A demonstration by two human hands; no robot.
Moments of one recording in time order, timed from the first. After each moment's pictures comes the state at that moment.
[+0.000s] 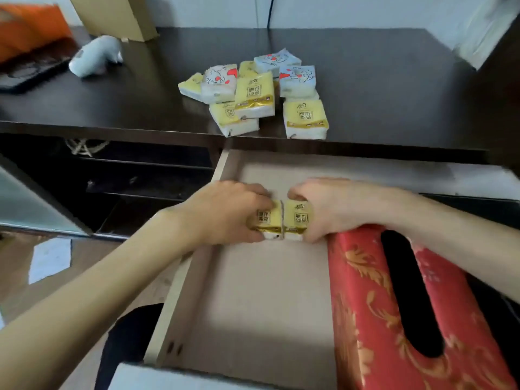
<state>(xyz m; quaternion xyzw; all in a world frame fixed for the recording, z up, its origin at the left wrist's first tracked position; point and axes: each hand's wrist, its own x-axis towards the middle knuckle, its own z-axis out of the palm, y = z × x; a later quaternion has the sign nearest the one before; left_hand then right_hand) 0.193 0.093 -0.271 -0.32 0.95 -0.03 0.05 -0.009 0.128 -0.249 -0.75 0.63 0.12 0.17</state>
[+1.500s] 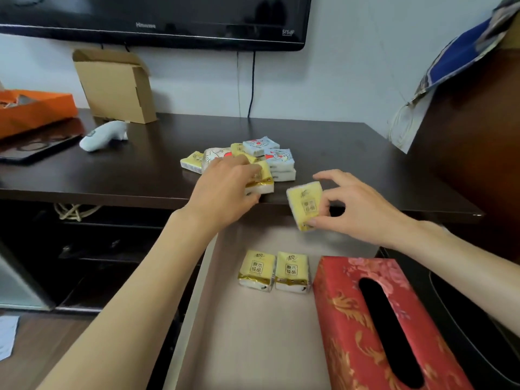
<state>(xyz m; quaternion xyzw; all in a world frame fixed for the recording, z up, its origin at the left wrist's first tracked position) 0.176 0.046 -0.194 -0.39 0.88 -0.07 -0.26 -0.077 0.134 -0.207 -0.76 0.62 -0.20 0.01</state>
